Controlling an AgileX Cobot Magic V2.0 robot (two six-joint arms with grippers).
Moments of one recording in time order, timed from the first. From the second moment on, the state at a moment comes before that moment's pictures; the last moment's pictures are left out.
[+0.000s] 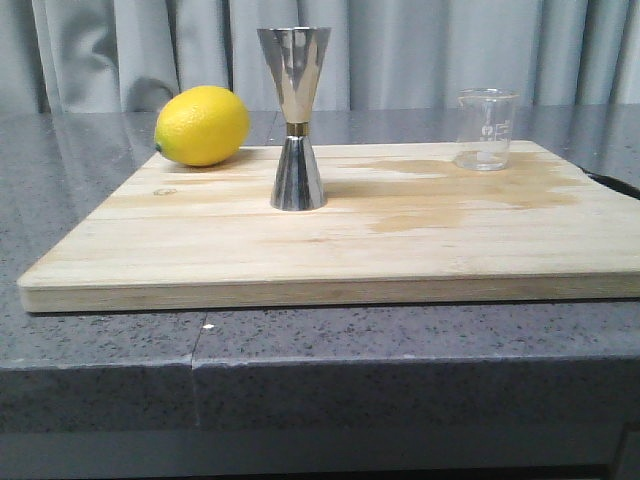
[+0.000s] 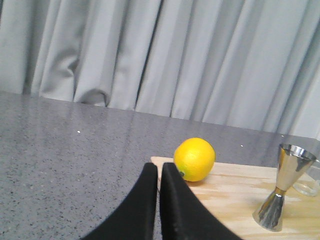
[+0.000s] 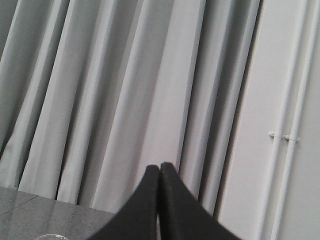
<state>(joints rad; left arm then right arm) -0.06 0.19 -0.20 -1.65 0.23 1.35 0.23 0.03 -0.25 0.86 -0.23 -1.19</state>
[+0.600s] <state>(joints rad) -0.10 0.00 -0.03 -0.10 0.27 0.02 0.23 0.03 -0.25 0.86 -0.23 -1.19</state>
